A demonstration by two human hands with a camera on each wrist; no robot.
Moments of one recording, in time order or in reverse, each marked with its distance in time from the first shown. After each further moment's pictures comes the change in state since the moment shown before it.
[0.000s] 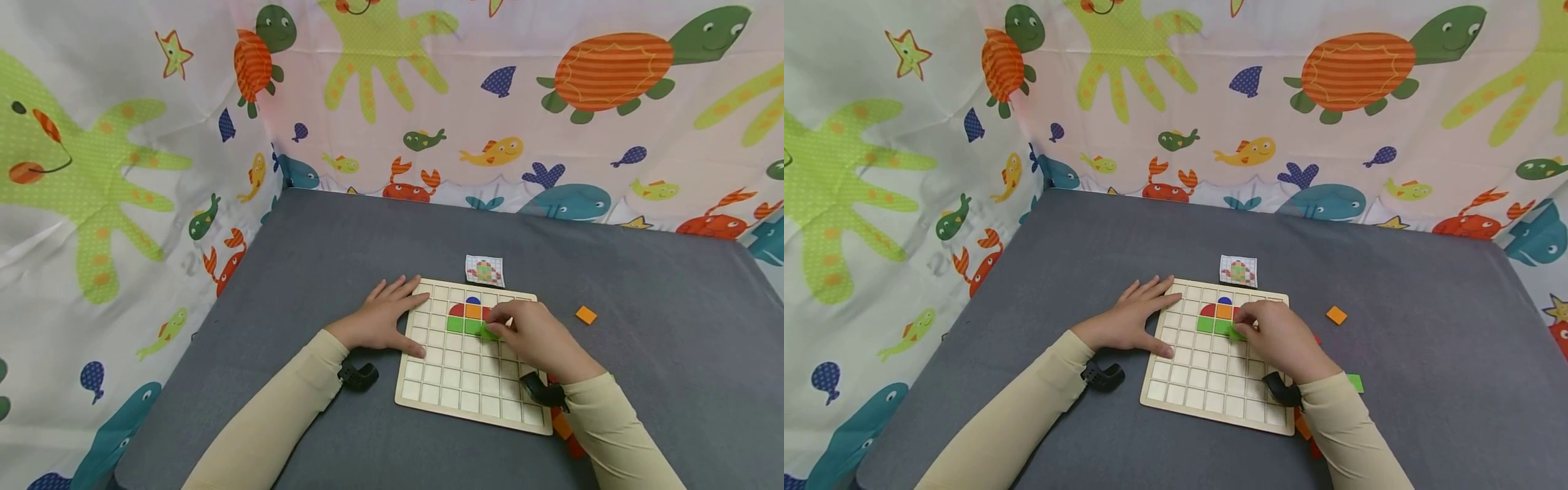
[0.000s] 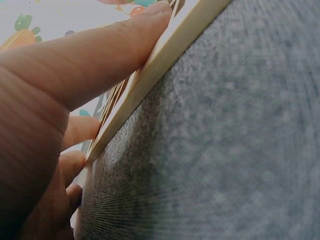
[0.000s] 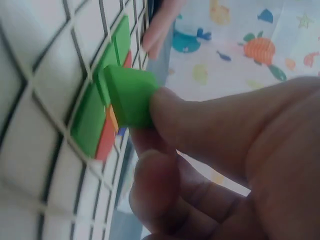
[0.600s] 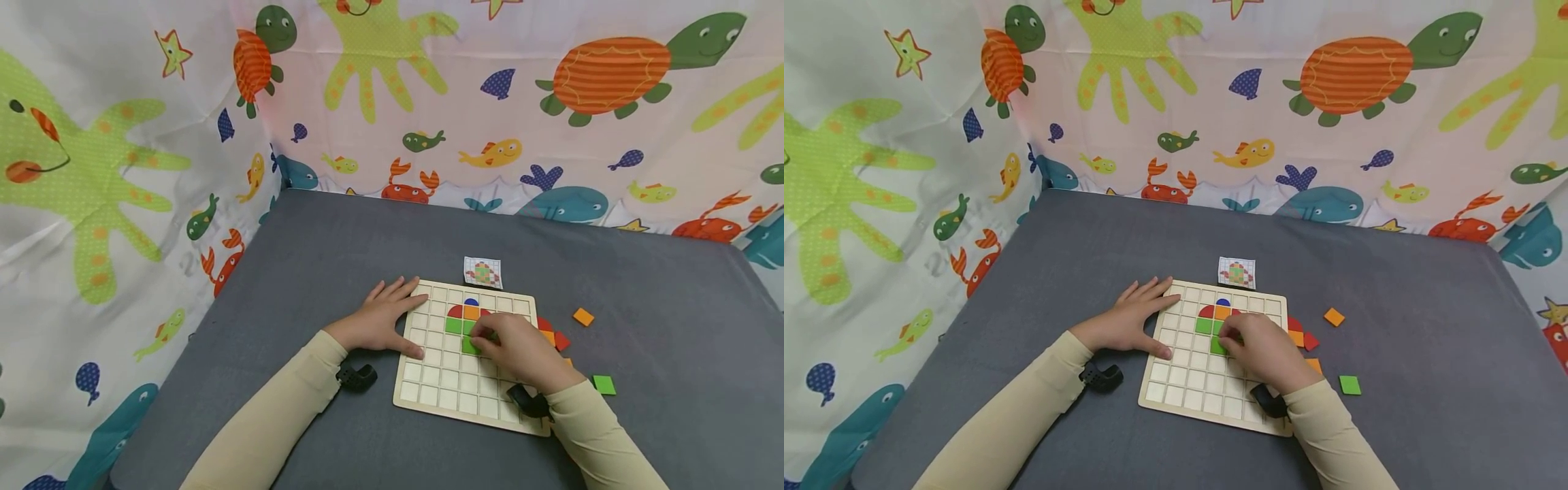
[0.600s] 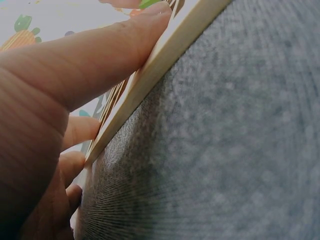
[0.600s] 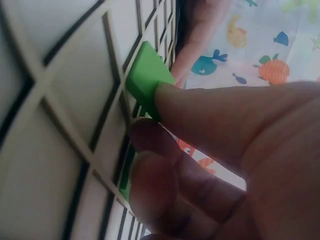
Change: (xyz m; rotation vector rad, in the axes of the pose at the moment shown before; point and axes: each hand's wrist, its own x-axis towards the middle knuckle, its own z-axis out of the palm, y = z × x) left_hand 0.002 -0.001 0.002 0.004 -0.011 -0.019; right_hand 0.001 -0.003 0.026 -0.021 -0.037 -0.026
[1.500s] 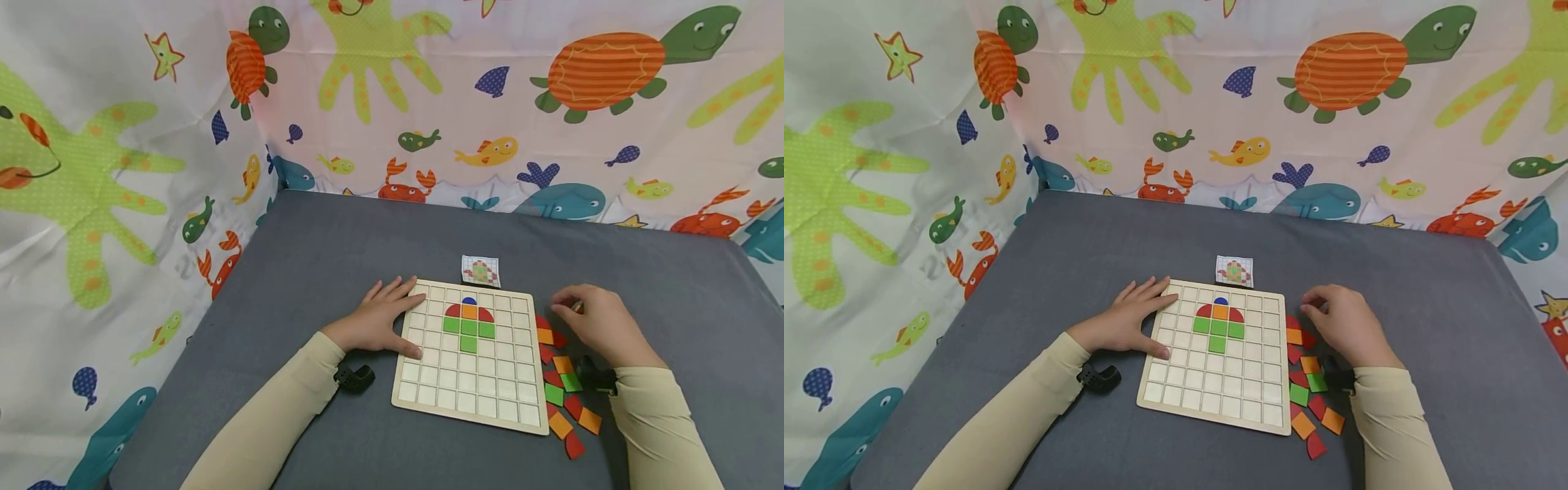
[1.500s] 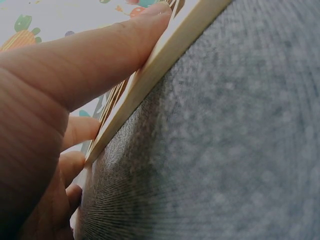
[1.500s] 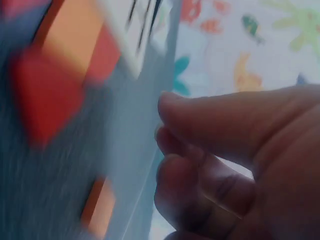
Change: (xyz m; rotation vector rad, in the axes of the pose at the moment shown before) left_hand -0.001 0.002 -0.001 -0.017 0.012 0.009; right_hand -0.024 0.091 -0.065 -0.062 0.197 0.244
